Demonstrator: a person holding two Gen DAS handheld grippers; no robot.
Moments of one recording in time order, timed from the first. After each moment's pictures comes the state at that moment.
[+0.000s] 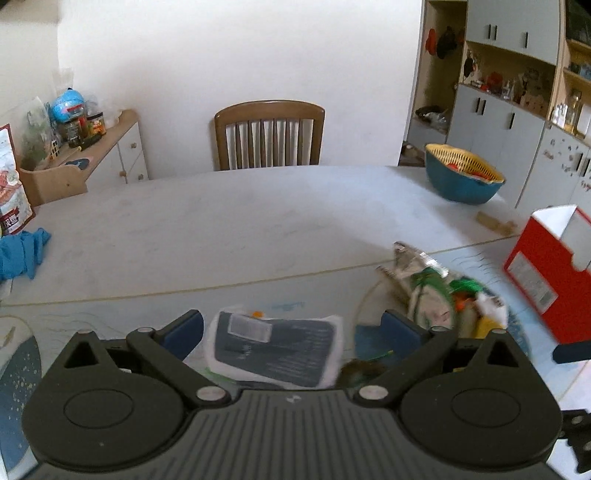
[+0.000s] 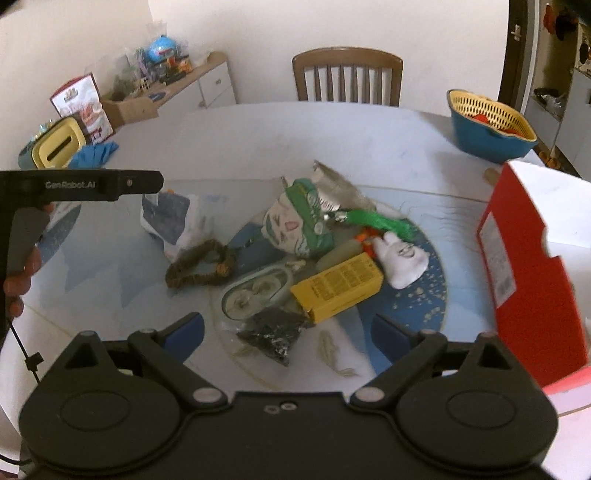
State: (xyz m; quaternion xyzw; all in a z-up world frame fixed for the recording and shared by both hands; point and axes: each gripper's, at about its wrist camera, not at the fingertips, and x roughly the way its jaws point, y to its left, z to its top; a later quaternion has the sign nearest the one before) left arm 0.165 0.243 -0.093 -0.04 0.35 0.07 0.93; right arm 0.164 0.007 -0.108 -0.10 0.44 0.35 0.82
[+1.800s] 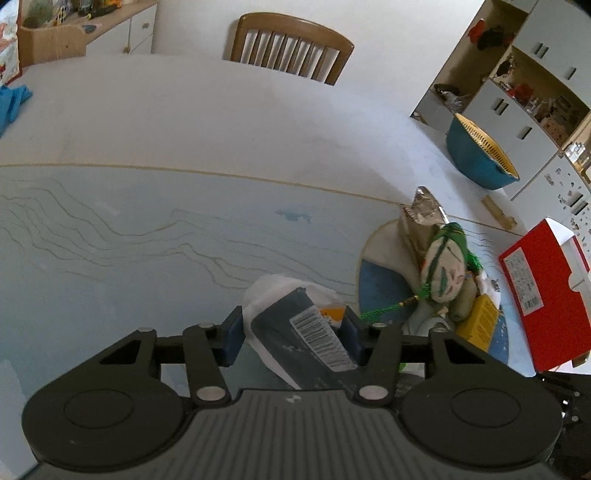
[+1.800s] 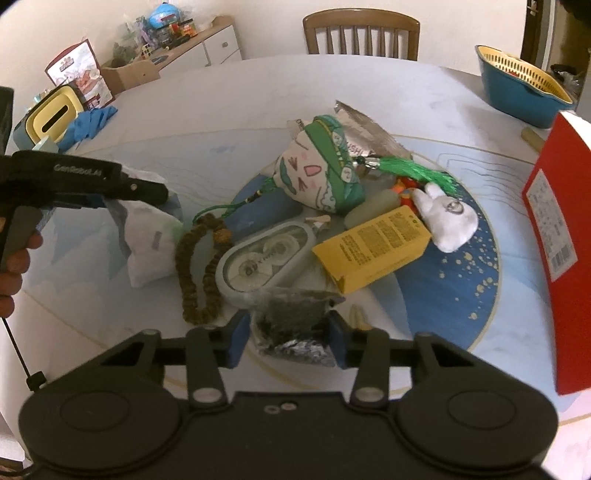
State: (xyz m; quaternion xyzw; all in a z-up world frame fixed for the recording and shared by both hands) left arm 0.169 0.283 -0.140 -0.20 0.45 0.05 0.87; right arm 0.168 0.025 -0.153 -0.11 0.48 0.36 0.79
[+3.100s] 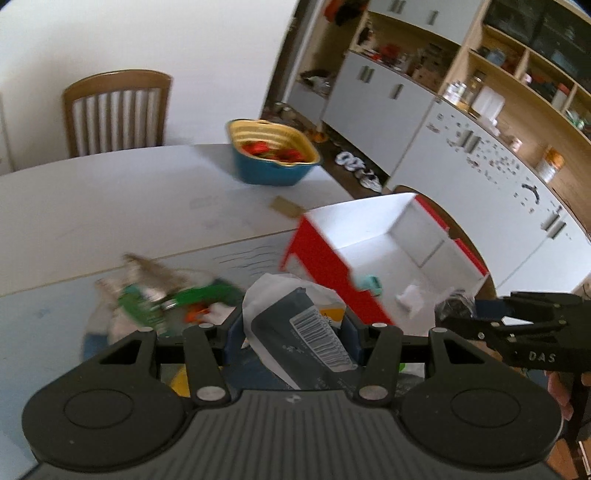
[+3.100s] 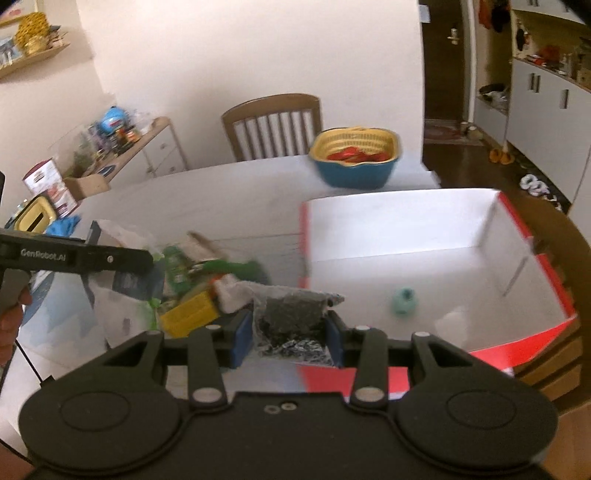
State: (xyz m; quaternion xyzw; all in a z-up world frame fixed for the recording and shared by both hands) left arm 0.227 0.047 -0.021 -0.11 0.41 -0.13 0.90; right arm 0.227 -0.190 -0.038 -0.04 0.40 0.30 0.87
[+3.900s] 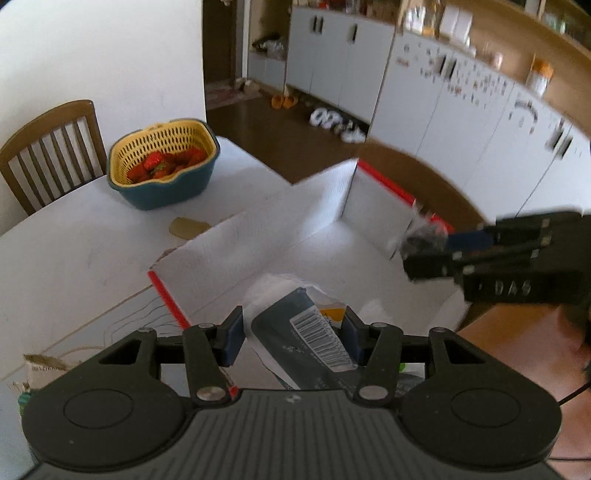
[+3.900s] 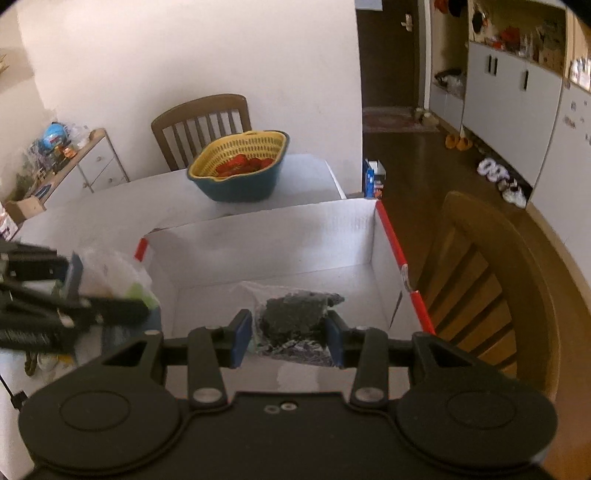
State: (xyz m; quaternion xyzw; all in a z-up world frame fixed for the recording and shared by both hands) left arm 0.327 -0.126 -0.044 0.04 0.45 -0.15 0.88; right arm 0.350 -0.290 -0.058 -0.03 0.42 0.25 0.87
